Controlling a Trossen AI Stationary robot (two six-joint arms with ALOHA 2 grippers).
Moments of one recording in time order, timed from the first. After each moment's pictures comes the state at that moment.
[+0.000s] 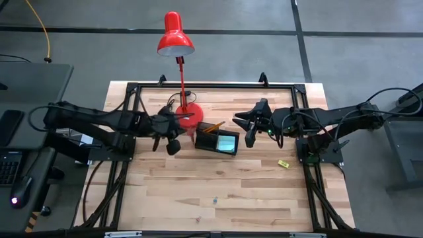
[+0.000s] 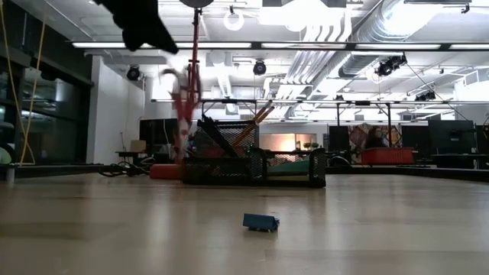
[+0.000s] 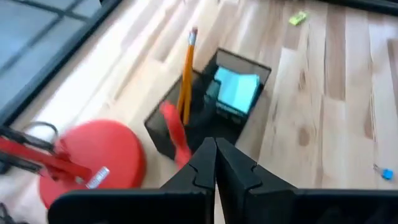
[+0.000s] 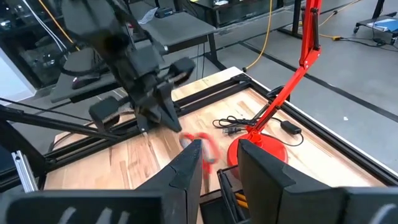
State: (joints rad) left arm 0.01 1.10 0.93 -0.56 -0.33 -0.30; right arm 0.20 1.20 1.21 -0.33 0.51 0.37
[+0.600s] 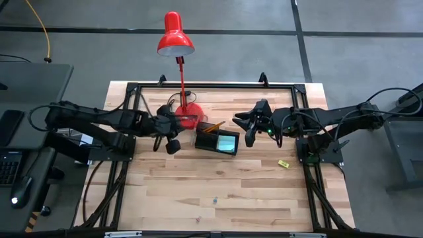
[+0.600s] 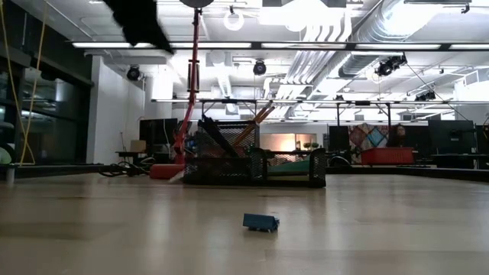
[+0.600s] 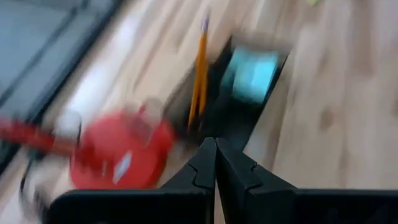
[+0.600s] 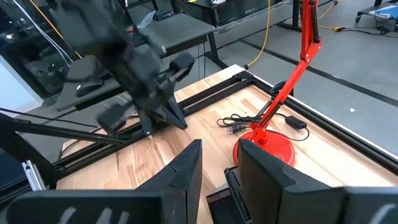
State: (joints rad) left arm 0.01 1.14 0.99 -0.68 -0.37 -0.27; right arm 0.20 1.20 1.21 -0.33 0.50 0.43
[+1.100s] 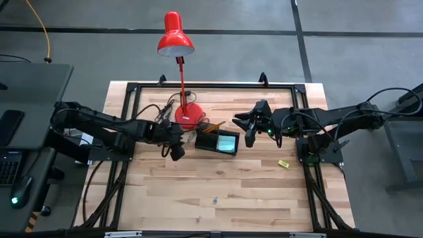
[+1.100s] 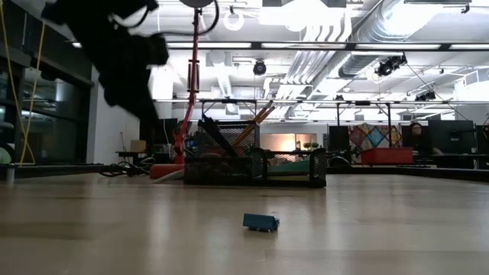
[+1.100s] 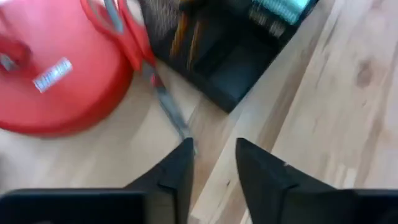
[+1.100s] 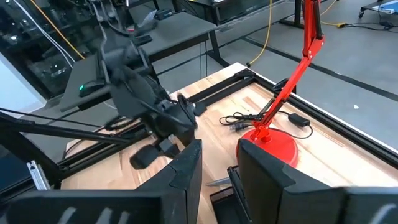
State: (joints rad) left arm 0.02 1.24 0.69 -0.45 -0.26 -0.52; right arm 0.20 1.20 1.21 -0.33 0.50 0.45
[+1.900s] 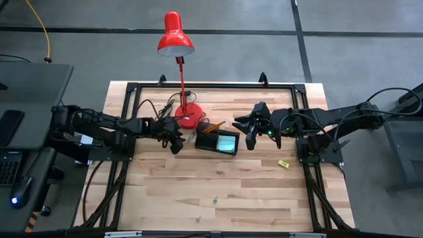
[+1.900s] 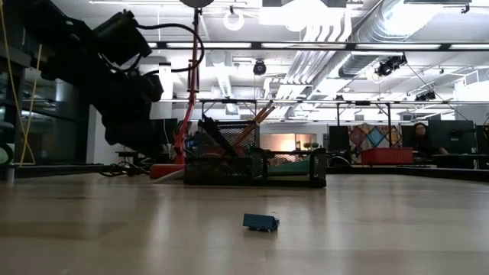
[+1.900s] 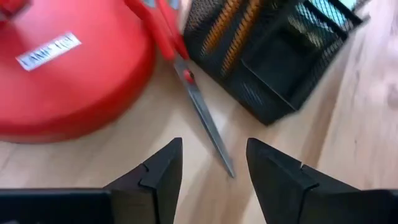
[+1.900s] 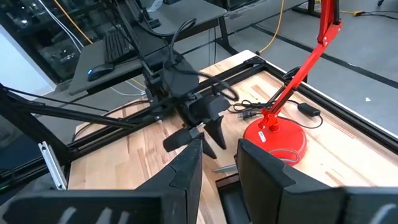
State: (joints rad) left arm 0.25 1.24 0.41 -0.01 -0.07 -0.44; right arm 0.20 1.20 1.21 -0.37 0.44 0.45
